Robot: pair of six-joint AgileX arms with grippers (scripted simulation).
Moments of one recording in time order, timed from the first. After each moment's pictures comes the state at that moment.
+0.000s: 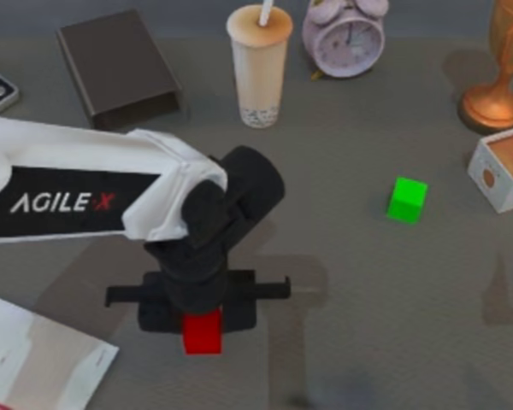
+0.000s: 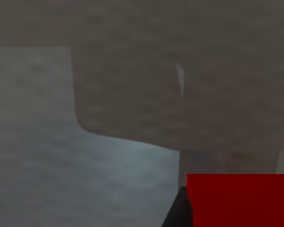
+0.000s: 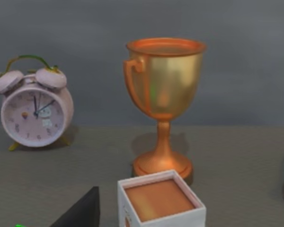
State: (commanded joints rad) left arm -0.74 1.88 1.10 -0.77 -0.02 -0.74; right arm 0.00 0.00 0.00 0.00 0.00 0.00
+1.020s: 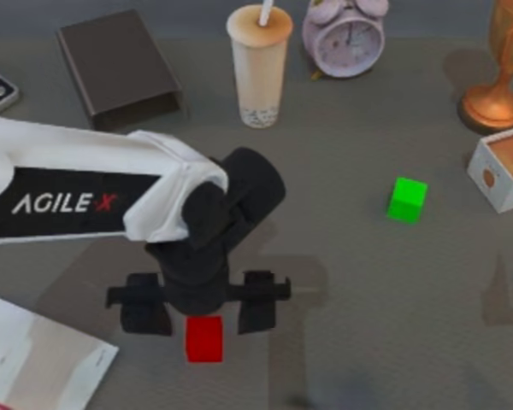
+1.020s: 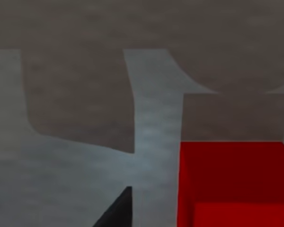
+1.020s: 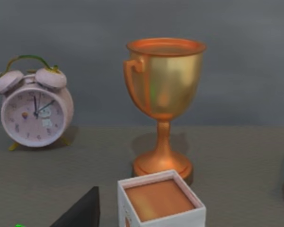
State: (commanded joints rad) left arm -0.74 1.88 1.10 -0.77 -0.02 -0.74; right arm 0.00 0.00 0.00 0.00 0.00 0.00
